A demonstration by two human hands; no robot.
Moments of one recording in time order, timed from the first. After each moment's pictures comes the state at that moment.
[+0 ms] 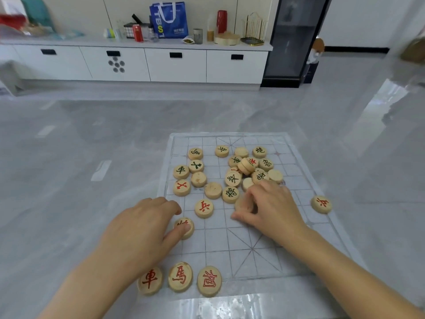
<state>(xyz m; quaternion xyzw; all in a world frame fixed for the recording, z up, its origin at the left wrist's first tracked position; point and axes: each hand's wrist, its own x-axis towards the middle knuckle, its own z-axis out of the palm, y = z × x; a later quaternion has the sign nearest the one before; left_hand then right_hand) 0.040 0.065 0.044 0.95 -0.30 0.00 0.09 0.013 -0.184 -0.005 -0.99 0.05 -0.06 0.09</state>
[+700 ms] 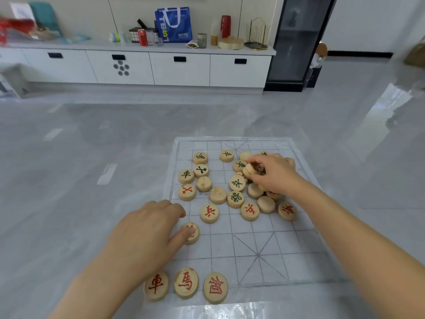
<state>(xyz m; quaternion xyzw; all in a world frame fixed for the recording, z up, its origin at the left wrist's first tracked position) 0.042 0.069 0.044 0.95 -0.30 0.01 0.09 0.089 -0.224 0.015 -0.98 0.08 -0.02 0.16</state>
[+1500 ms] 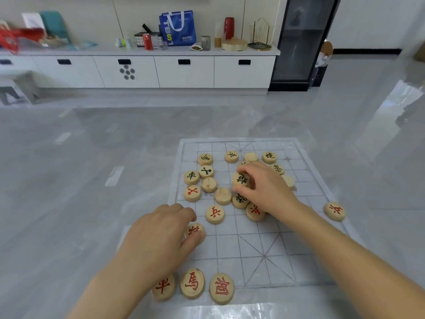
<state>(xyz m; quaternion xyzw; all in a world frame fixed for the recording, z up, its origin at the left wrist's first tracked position) 0.037 0.061 0.044 0.95 -0.31 -0.01 0.10 0.063 -0.182 0.010 -0.96 -0.01 -0.12 0.24</state>
